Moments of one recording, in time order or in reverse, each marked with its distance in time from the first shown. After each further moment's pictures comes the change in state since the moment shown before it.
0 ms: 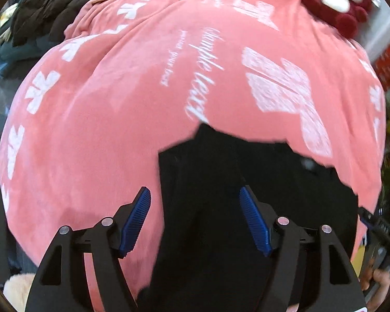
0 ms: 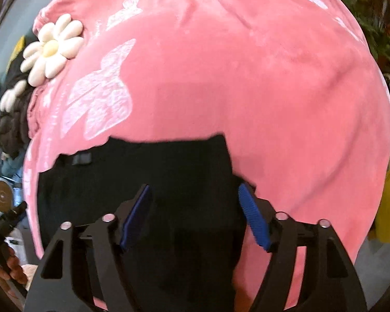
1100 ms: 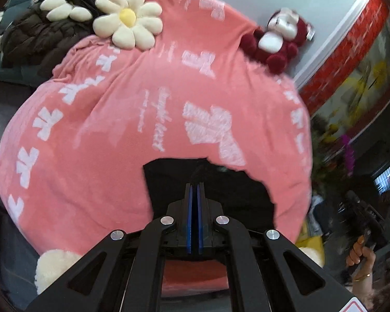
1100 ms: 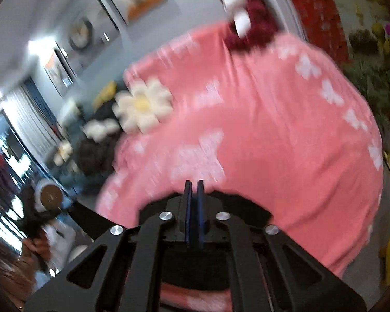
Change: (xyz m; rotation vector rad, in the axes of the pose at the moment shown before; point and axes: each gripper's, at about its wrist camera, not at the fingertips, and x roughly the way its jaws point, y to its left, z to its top) left arm -0.196 0.030 -0.054 0.081 -0.184 -0.299; right arm -0.209 -0.012 -0.052 -0.167 -0.270 0.290
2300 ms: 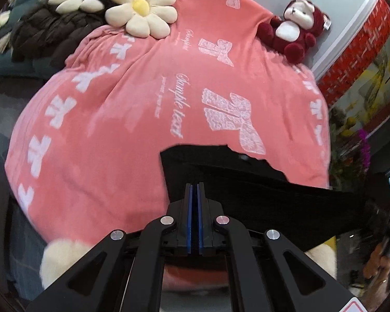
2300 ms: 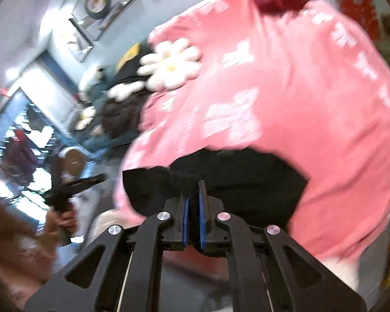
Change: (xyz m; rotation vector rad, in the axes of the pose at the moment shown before) left arm 0.015 0.003 -0.007 -0.005 0.025 0.098; right arm -0.001 0.030 0.015 -0.056 0.075 0.143
